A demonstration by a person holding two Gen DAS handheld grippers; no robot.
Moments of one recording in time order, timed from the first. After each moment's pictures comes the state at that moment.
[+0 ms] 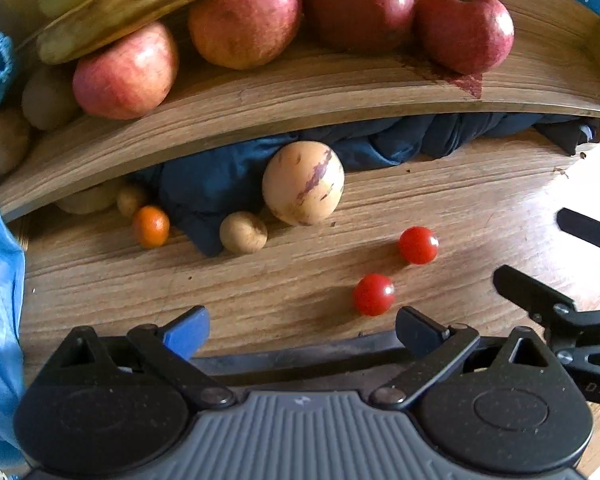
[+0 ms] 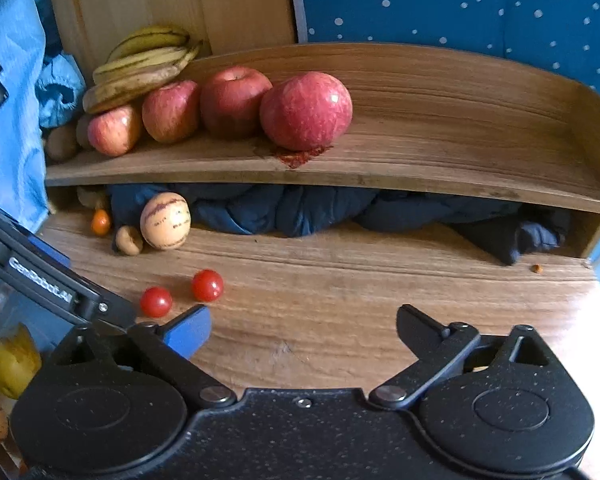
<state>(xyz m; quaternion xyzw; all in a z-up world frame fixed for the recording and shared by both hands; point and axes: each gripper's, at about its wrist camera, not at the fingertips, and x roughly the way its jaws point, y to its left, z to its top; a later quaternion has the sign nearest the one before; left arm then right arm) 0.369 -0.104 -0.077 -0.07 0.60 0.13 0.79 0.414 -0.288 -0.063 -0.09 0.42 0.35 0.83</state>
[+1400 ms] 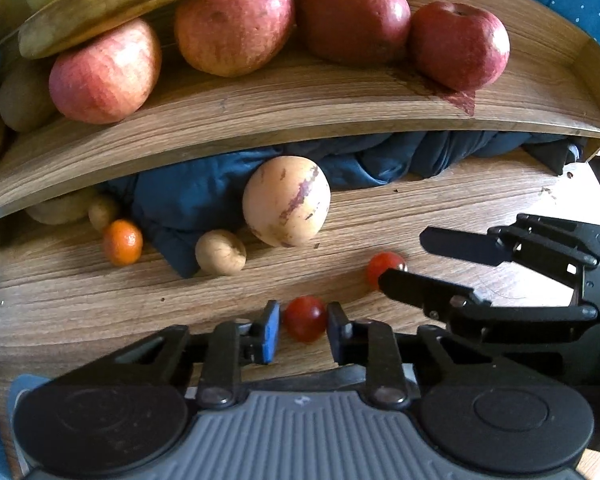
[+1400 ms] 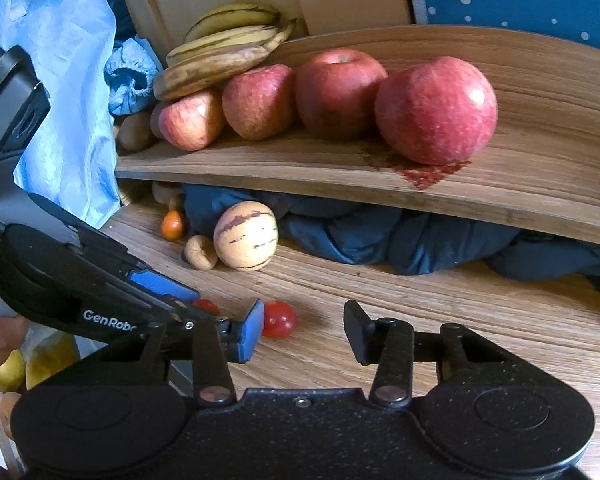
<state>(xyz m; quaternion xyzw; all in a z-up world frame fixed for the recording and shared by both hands) 0.372 -0.097 -0.092 -0.10 0.57 0.10 0.81 0.431 -0.236 -0.084 -0.07 0.42 0.49 0.76</state>
